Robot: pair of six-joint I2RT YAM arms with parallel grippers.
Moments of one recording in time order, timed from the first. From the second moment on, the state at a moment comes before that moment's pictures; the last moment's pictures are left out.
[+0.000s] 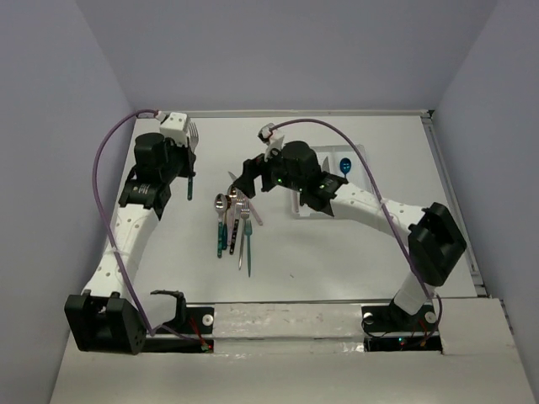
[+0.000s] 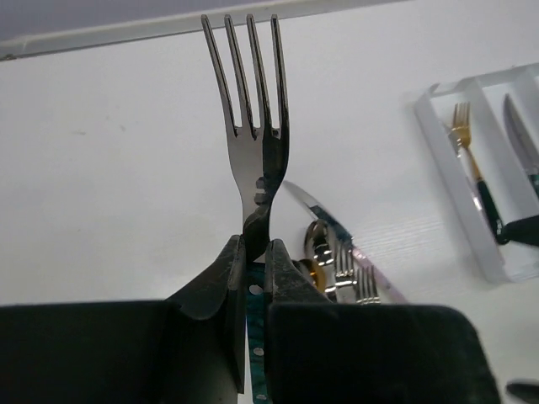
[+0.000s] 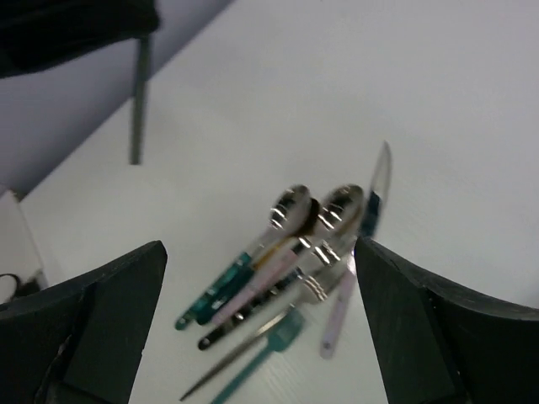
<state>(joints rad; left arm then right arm) -0.09 1.15 1.03 -0.29 0.12 0.03 0.80 1.68 1.29 0.11 -0.15 0.27</state>
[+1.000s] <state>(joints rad) -0.17 1.19 1.06 -0.23 0.28 -0.25 0.90 2.01 1.59 0.30 -0.12 0.40</state>
